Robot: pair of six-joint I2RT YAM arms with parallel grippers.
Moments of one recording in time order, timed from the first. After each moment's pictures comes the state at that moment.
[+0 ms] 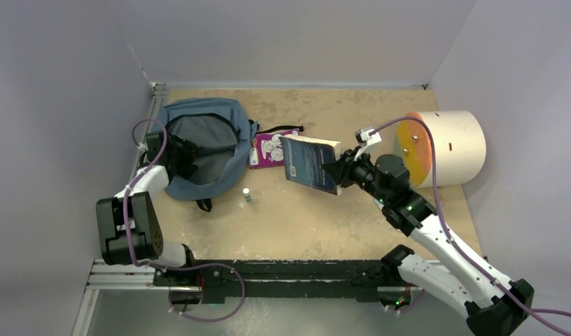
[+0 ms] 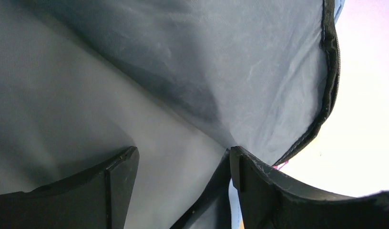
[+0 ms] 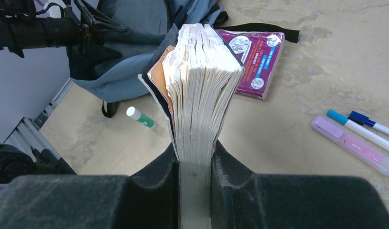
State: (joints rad) left arm 0.20 1.43 0.76 -0.10 0.20 -1.00; right arm 0.59 0.80 0.71 -0.14 -0.10 0.38
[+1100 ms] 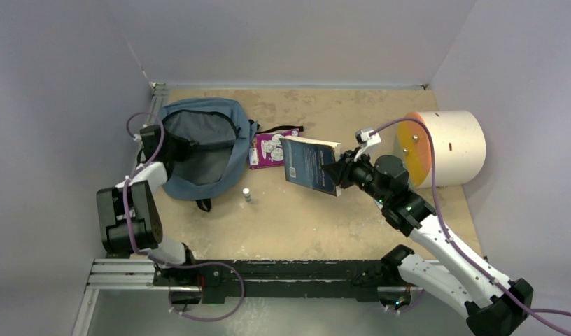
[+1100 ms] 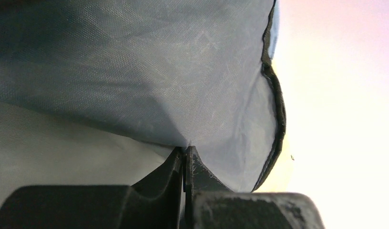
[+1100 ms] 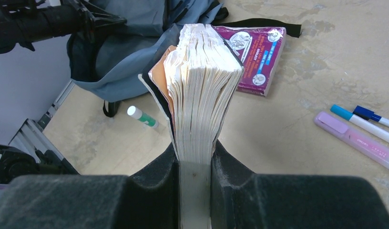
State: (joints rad) left arm 0.24 1.54 0.77 0.18 0.26 -1.02; right arm 0.59 0.80 0.70 -0.13 -0.10 0.40
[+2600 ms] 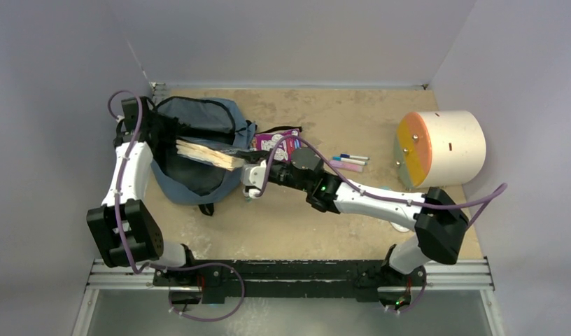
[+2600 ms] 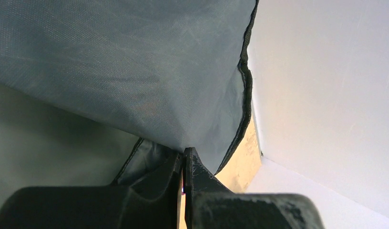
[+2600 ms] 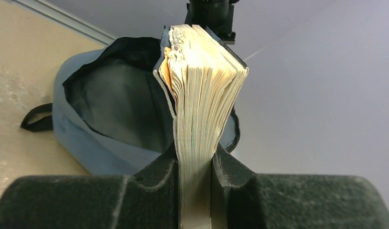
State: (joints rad) left arm 0.24 1.42 1.18 -0.43 0.25 -1.11; right arm 1.03 1.50 1.01 0.50 -0.26 -0.77
